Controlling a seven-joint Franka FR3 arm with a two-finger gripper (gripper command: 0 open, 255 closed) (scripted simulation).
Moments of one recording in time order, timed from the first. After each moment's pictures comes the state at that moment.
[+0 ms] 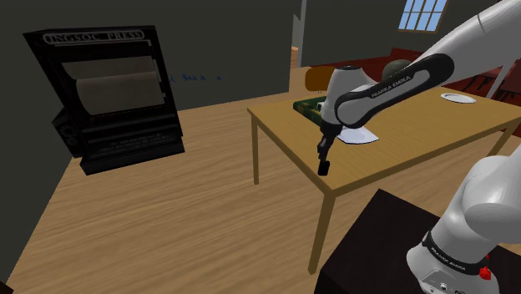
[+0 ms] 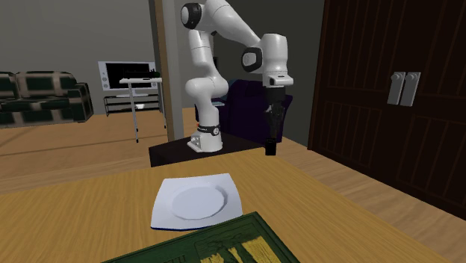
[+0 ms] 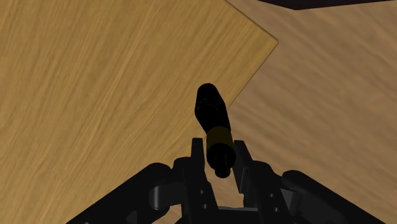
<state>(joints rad) 0.01 -0.26 -0.09 -2.58 -0.06 2.40 -0.19</state>
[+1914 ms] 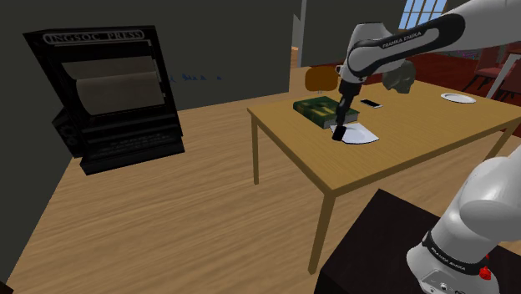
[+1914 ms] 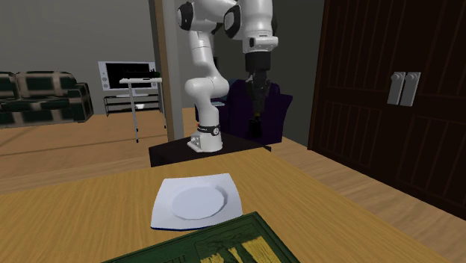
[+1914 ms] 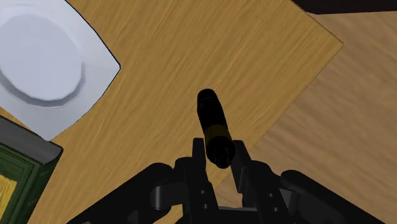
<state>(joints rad) -0.08 -0.27 -0.25 -2.28 -0.07 2.11 -0.45</state>
